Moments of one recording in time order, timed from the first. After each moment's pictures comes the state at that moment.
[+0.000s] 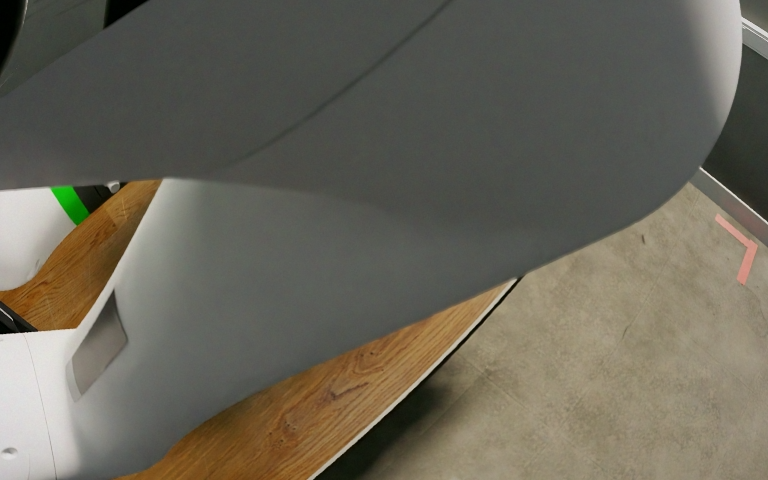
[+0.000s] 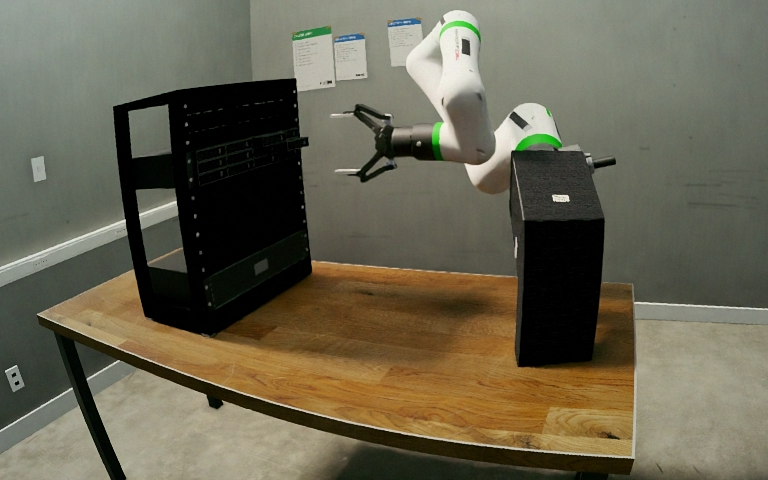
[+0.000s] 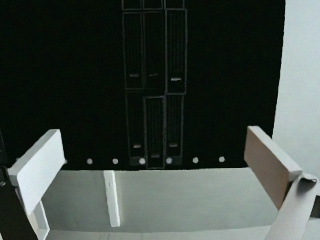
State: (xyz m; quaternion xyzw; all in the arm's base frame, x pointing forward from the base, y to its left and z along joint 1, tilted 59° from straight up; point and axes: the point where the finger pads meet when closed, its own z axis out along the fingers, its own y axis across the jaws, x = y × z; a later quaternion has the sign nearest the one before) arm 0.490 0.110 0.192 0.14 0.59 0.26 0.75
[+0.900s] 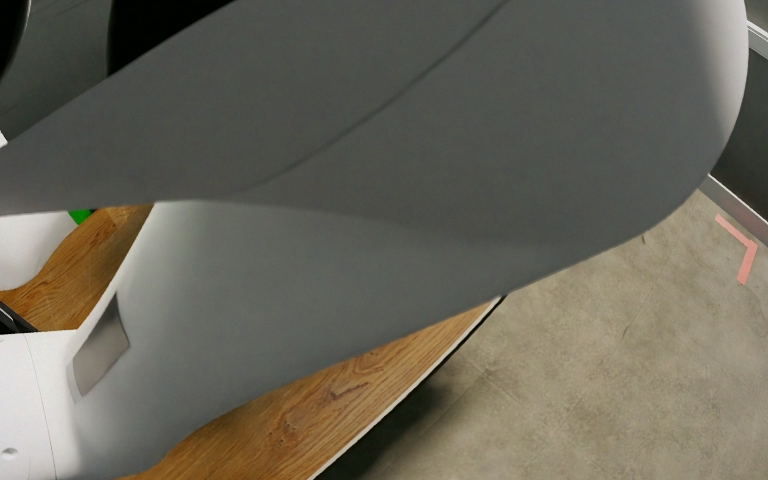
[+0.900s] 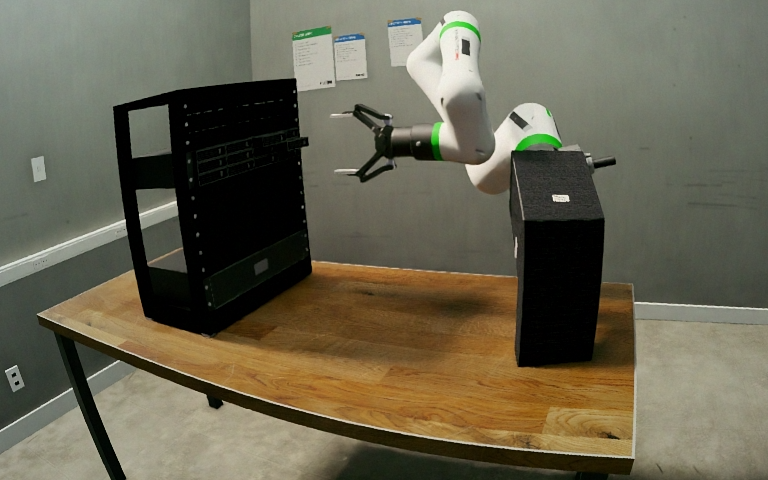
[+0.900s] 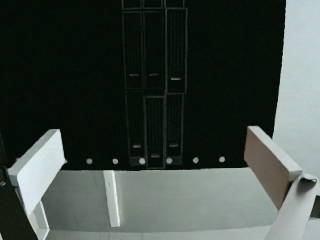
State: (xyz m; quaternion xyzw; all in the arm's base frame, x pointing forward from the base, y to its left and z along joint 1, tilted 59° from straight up) arm 0.491 0.109 0.193 0.14 0.59 0.26 0.75
